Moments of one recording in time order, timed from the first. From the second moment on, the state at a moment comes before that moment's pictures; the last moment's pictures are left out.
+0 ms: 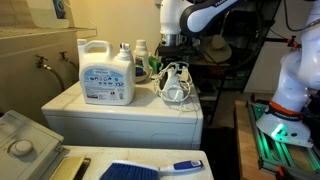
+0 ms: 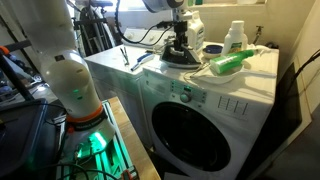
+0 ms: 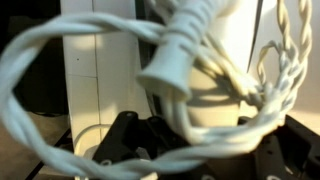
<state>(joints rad) 0.14 0.09 0.11 -2.06 -0.12 2.13 1.39</state>
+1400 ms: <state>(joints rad) 0.30 0.14 0.18 -2.02 -0.83 1.85 1.77</state>
